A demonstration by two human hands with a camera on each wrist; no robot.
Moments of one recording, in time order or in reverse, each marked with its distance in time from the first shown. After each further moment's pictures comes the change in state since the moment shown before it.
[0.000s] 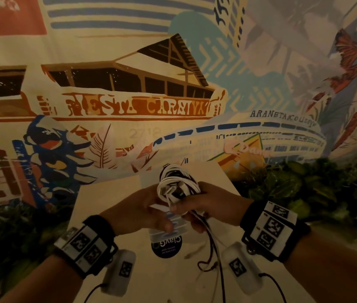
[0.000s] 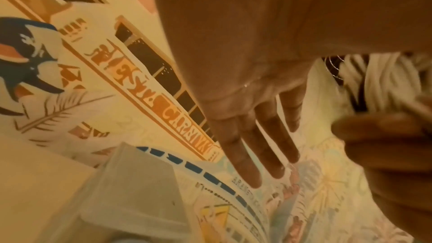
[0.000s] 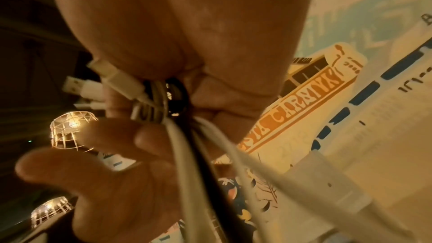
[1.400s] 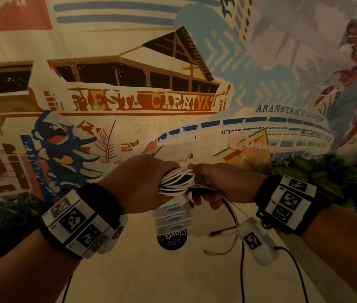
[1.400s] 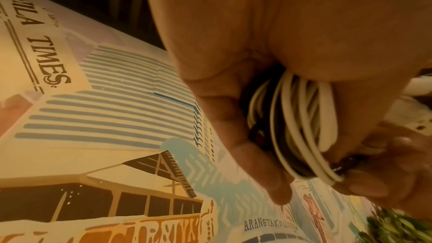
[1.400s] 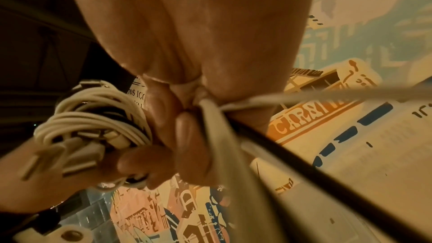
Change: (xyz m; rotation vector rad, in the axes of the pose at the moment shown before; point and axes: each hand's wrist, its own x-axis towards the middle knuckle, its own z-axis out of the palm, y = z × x) left_hand -0.004 0.053 -0.013 1.078 0.188 0.273; right_hand 0.007 -0.011 -0.022 0.015 -0.030 0.155
